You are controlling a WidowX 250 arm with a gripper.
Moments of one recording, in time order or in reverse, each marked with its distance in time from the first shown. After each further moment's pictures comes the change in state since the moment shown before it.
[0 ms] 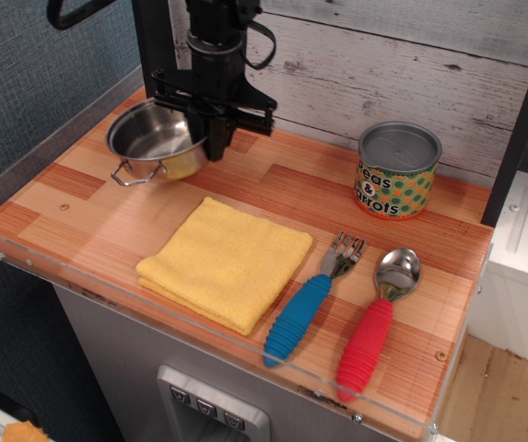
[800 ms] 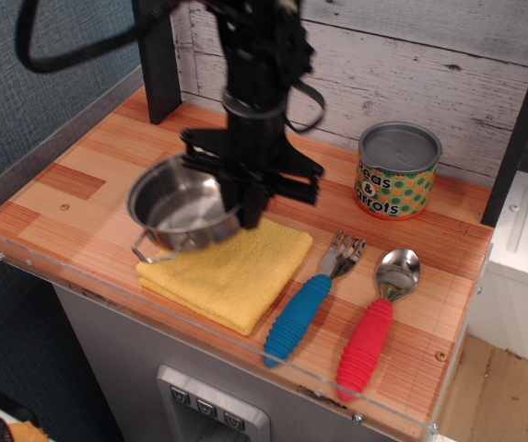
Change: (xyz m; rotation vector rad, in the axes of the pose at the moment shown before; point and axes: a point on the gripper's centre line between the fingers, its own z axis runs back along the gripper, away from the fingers) arm -0.065 -0.057 0.014 -0.037 0.027 -0.039
